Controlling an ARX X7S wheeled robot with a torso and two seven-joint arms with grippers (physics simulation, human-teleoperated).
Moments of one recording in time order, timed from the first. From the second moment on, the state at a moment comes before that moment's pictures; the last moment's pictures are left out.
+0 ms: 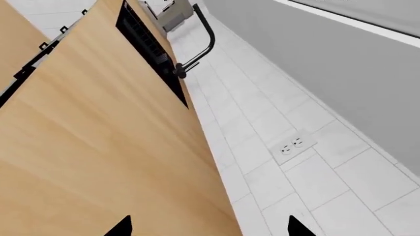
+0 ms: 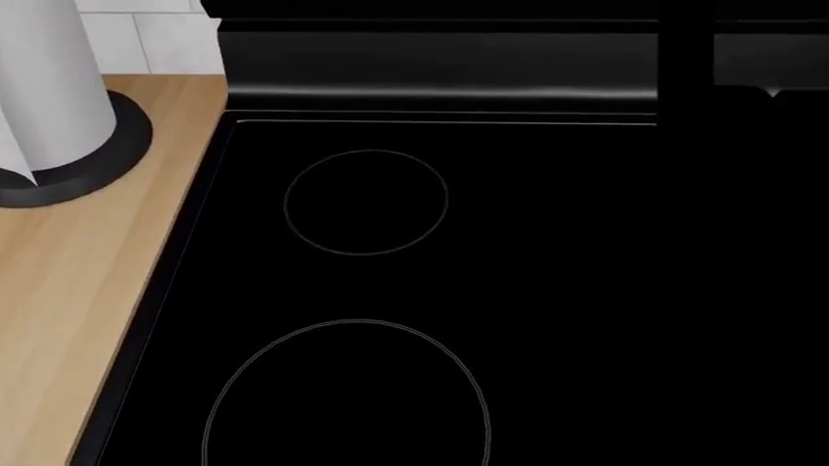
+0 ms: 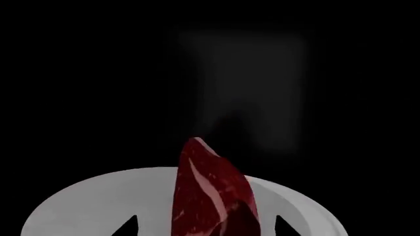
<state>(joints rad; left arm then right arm) -0.56 -0.24 -0.65 0.04 -0.67 0.02 -0.66 2.31 0.00 -0.14 1.30 0.11 0.65 -0.12</state>
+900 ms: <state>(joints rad) -0.55 -0.26 -0.61 0.03 -0.64 0.02 -0.66 2.35 0.01 -0.19 0.74 -0.03 1.03 -0.21</state>
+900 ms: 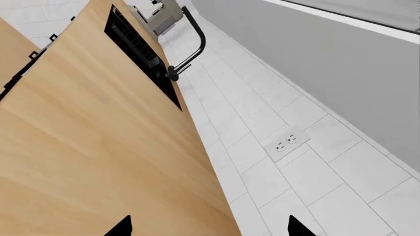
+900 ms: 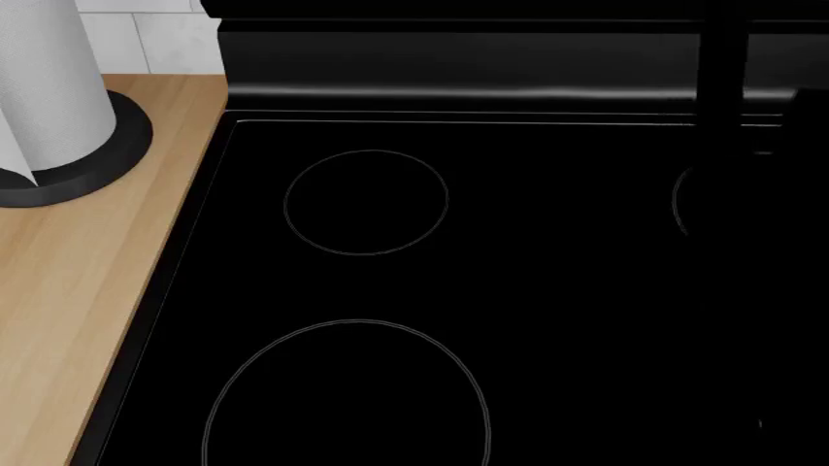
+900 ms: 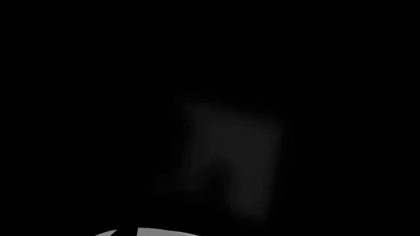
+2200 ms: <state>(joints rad) -0.56 -0.28 -0.59 0.01 -0.66 0.02 -0.65 1.72 0.00 -0.11 -0.46 -1.56 1.57 -1.54</state>
